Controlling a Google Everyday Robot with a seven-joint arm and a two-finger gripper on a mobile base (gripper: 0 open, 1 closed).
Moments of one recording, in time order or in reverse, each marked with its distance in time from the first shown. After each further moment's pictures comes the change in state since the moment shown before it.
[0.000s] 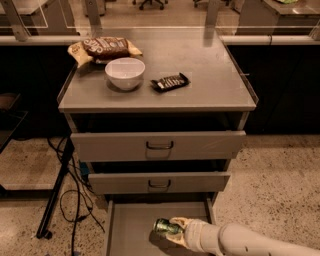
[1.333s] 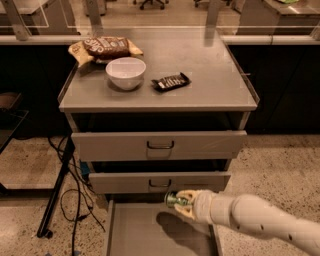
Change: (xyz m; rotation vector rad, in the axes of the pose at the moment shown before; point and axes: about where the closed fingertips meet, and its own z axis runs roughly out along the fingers) arm -0.084 -0.071 -0.081 0.073 0.047 -0.206
